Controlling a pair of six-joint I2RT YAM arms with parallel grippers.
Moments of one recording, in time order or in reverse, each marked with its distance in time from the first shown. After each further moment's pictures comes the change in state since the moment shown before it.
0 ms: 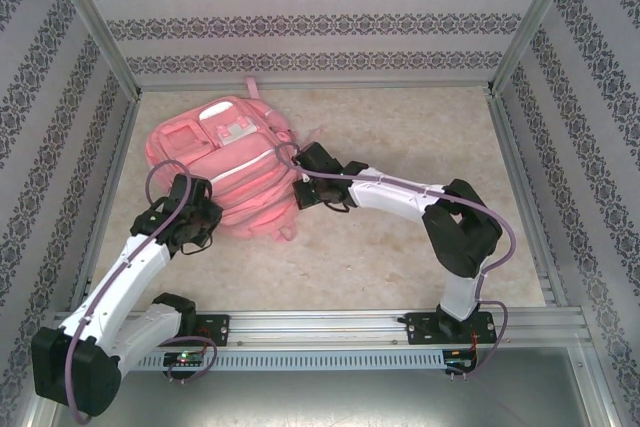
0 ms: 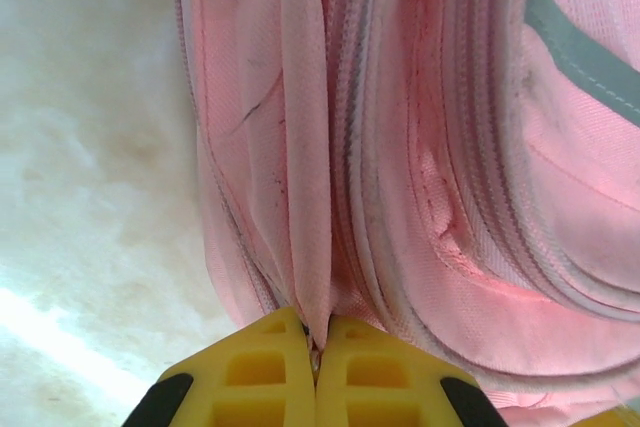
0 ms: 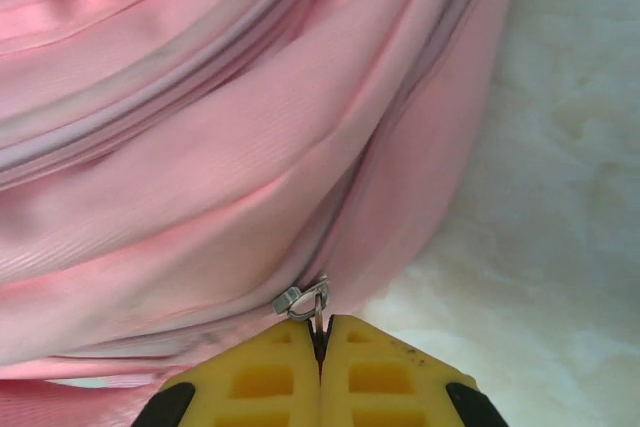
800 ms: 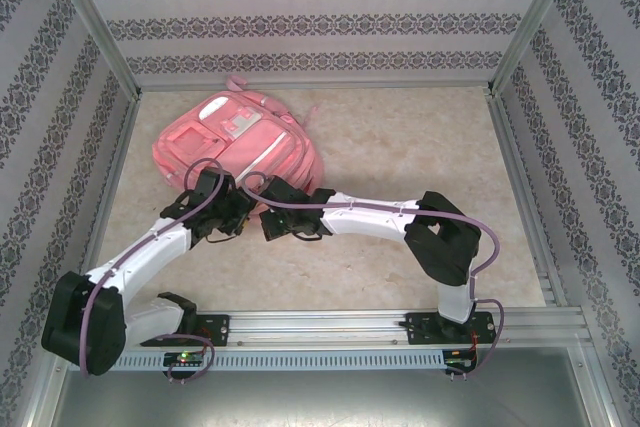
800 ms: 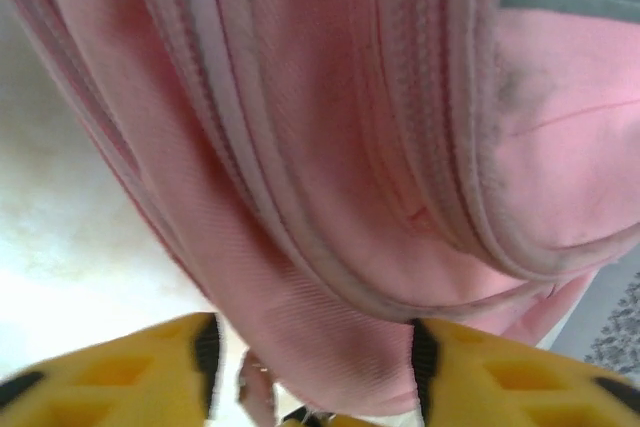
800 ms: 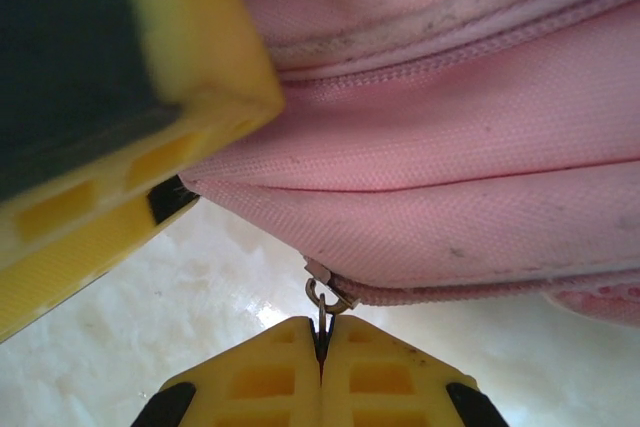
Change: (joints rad) left arm -0.135 0.239 -0.058 0.411 0.225 -0.125; right arm 0.259 0.055 0.039 0.027 0.015 0.226
